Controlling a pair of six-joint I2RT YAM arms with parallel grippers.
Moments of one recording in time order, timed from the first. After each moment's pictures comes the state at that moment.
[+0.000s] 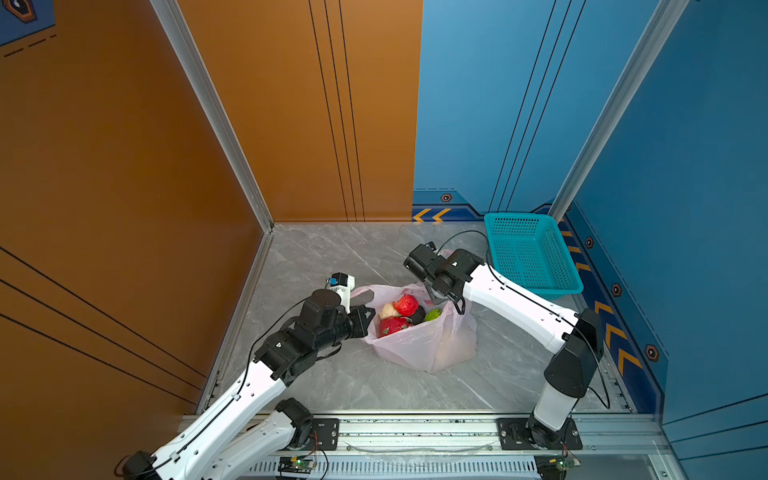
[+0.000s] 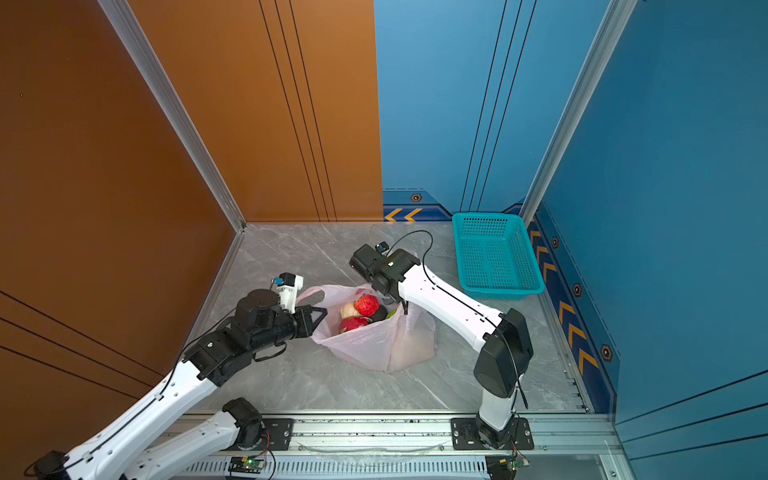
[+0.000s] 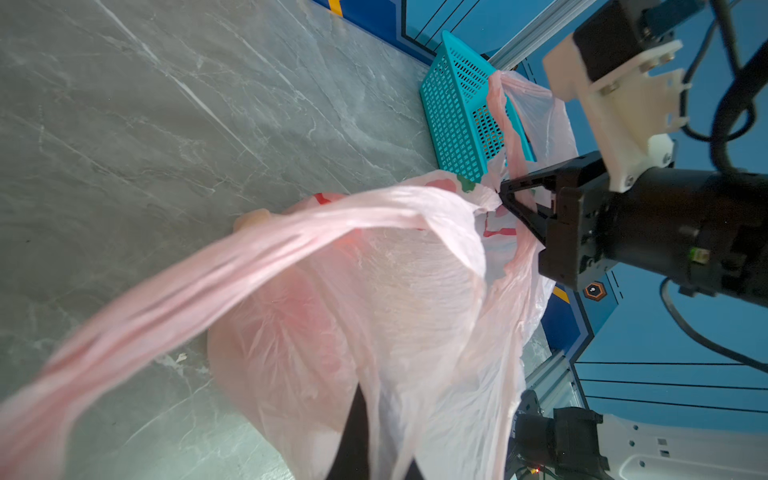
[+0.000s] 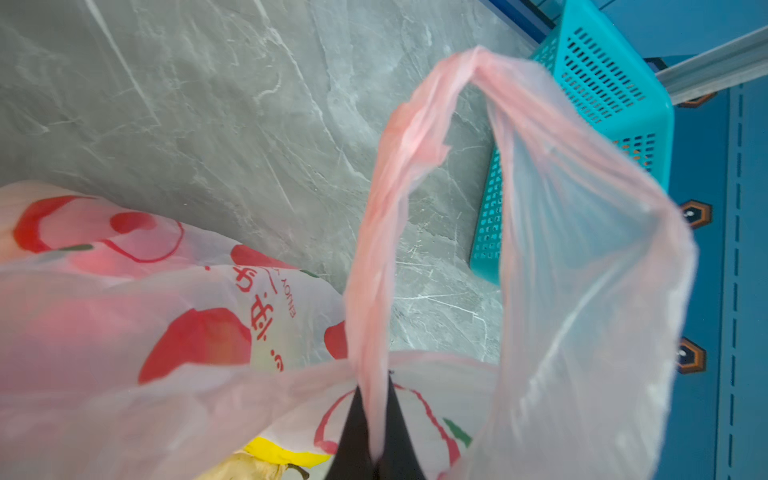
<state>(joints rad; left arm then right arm) -0.60 0.80 0.77 -0.51 0.11 -0.72 0.83 1.77 1.75 -1.24 0.54 0.36</state>
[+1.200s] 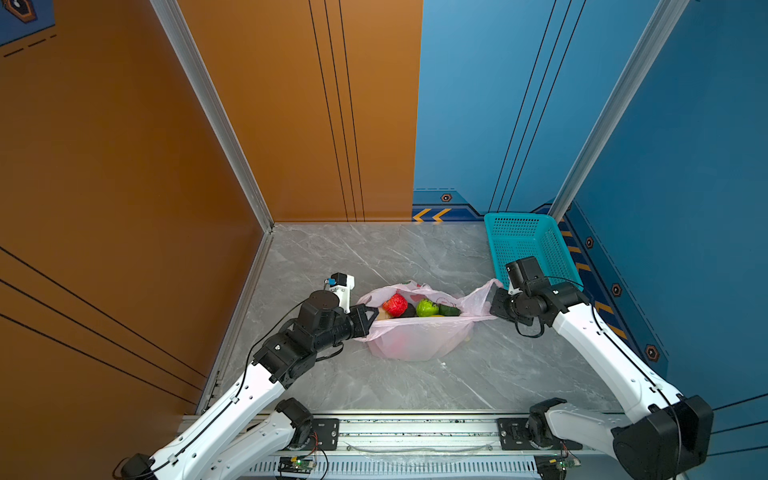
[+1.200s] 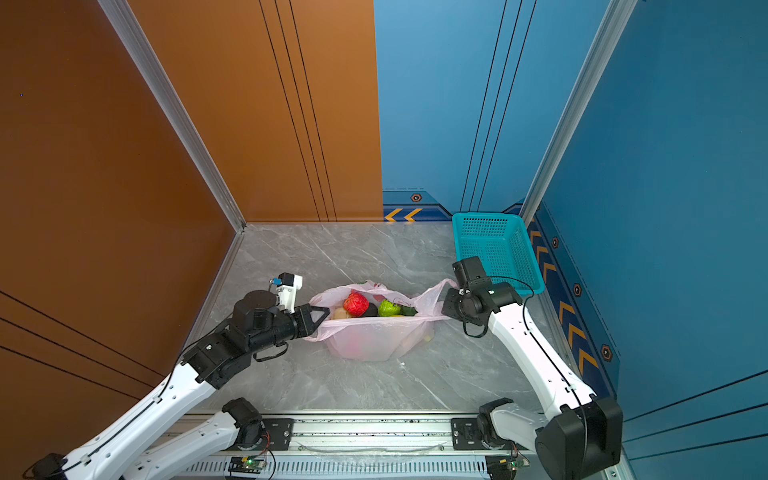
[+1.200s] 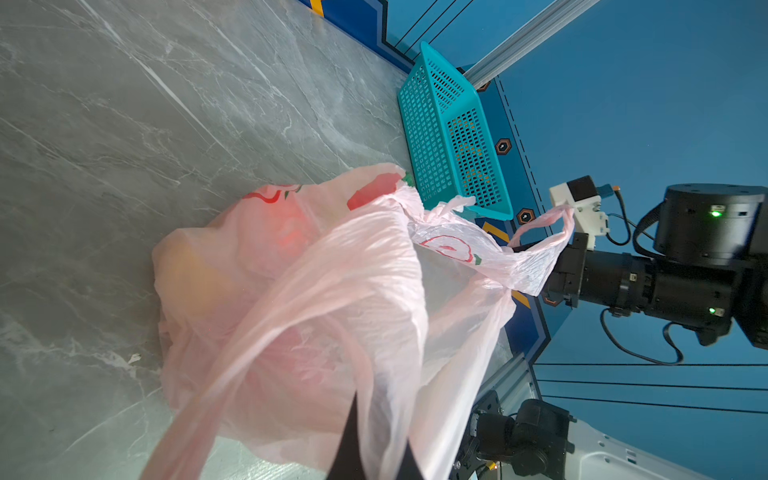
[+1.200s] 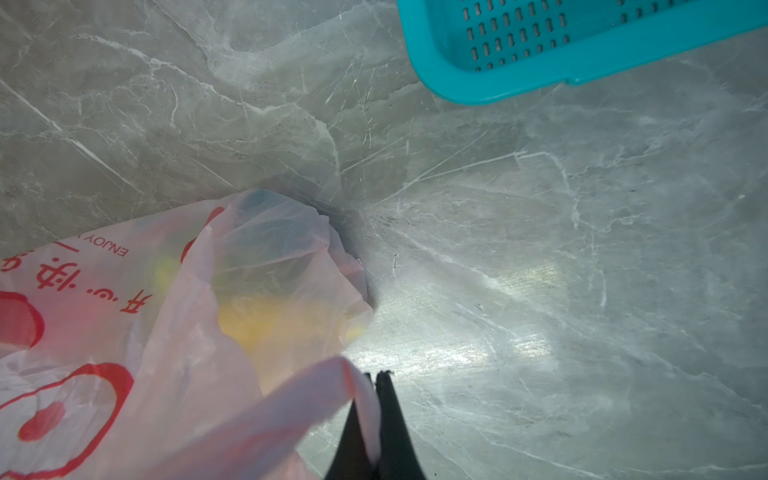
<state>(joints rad) -0.61 0.80 0.77 -0.44 0.17 -0.80 0.29 1.20 1.06 -0.97 0.01 0.61</state>
